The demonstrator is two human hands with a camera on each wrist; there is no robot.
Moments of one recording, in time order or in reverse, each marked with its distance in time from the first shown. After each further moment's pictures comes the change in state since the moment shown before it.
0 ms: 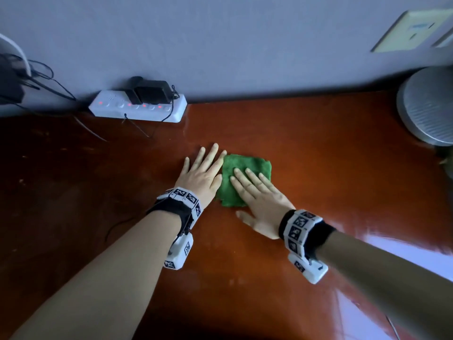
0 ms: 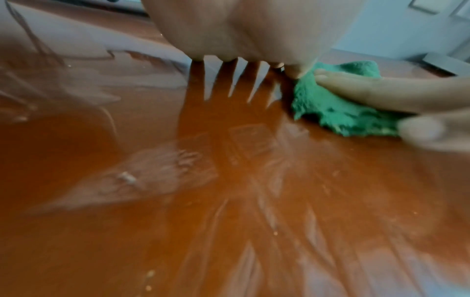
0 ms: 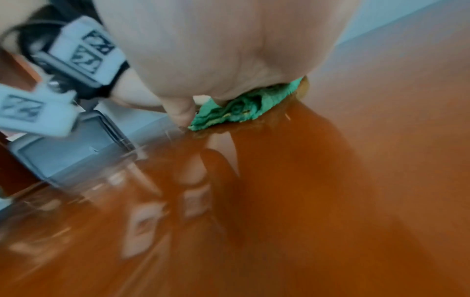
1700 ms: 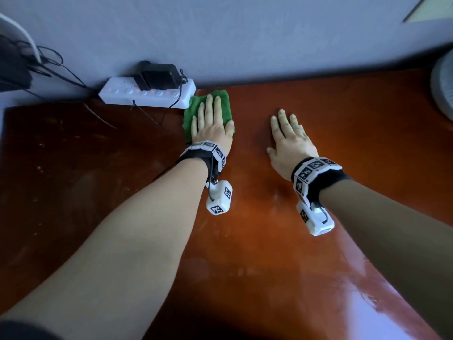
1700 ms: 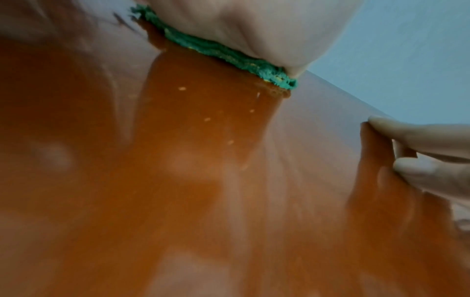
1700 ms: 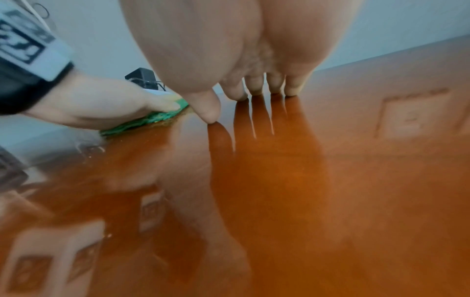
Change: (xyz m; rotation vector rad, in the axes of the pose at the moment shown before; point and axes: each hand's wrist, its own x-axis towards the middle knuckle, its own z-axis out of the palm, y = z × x) left_hand 0.080 0.011 -0.014 -0.079 0.386 -0.366; right_hand 0.048 0.051 -0.042 0.197 0.206 0.367
